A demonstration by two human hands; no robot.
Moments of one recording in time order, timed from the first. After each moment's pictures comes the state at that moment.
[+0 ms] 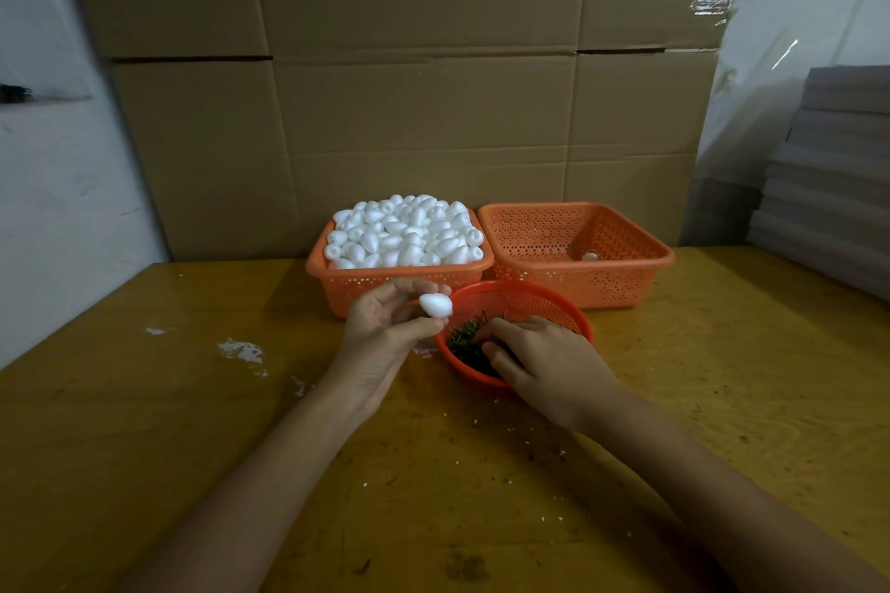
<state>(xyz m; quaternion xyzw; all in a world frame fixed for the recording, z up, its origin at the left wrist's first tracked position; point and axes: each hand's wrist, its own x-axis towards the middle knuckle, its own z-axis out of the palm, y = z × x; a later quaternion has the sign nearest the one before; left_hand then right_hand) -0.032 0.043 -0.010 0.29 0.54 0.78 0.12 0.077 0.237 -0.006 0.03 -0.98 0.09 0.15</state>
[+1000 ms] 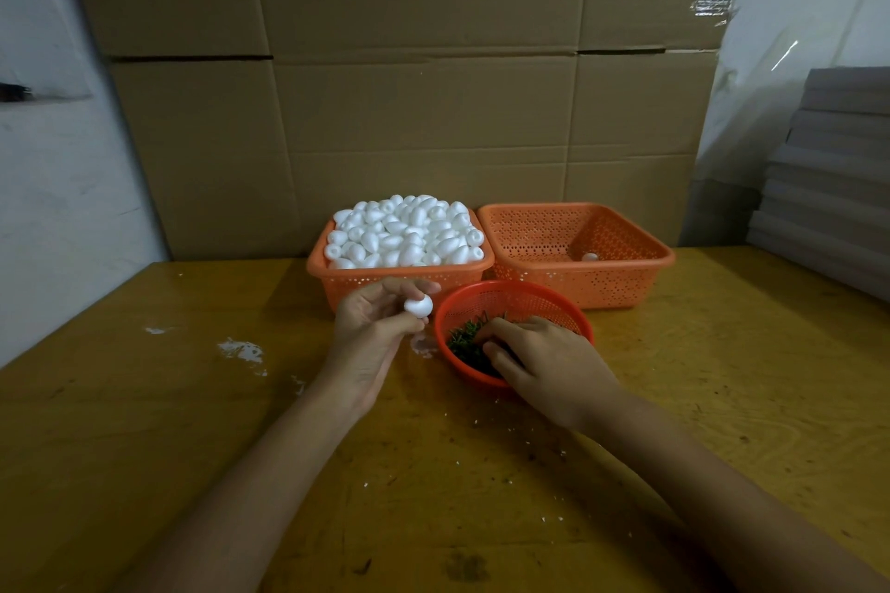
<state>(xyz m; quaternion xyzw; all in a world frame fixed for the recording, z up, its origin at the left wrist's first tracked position) -0.035 0.039 -0.008 0.29 0.53 0.79 0.07 0.075 0.239 -0.010 0.04 -0.98 0.10 0.17</state>
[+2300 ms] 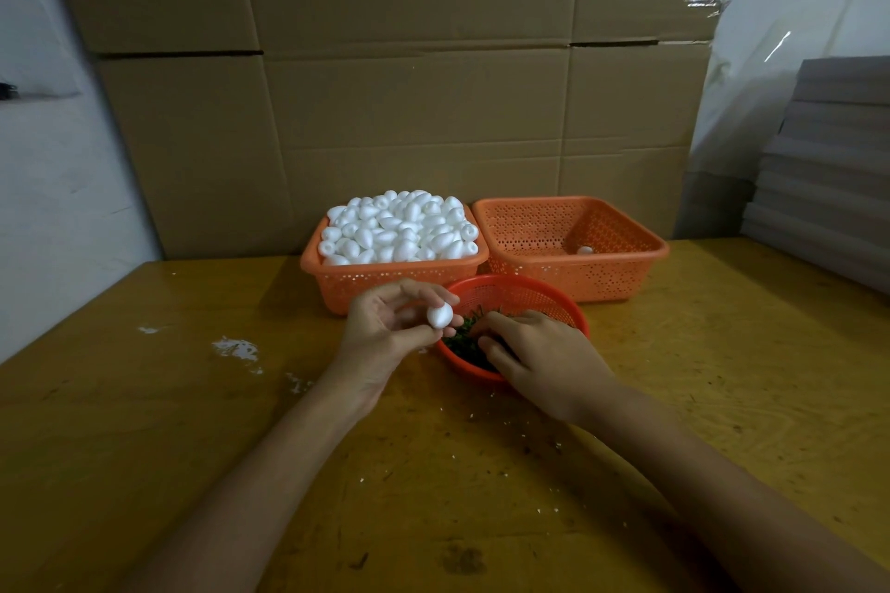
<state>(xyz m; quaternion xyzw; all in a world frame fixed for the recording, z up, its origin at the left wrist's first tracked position) -0.026 0.046 -0.010 0.36 0.55 0.75 0.08 0.076 0.237 -0.007 0.03 -0.98 0.09 0.17</state>
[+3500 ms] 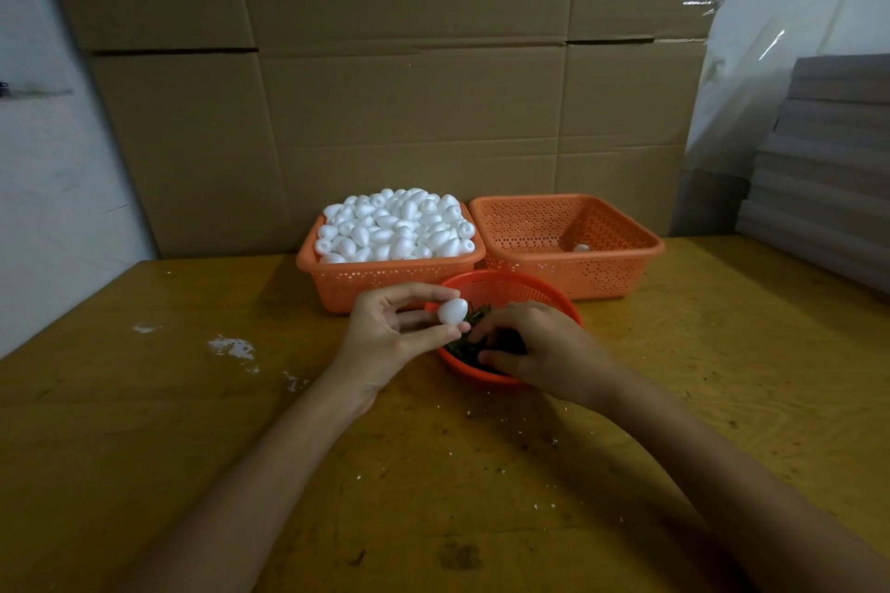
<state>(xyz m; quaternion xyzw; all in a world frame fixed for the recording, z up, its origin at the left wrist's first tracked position) -0.022 0.045 -0.008 0.38 0.59 0.71 0.08 0.070 0.249 0.002 0.08 -0.97 0.19 0.15</state>
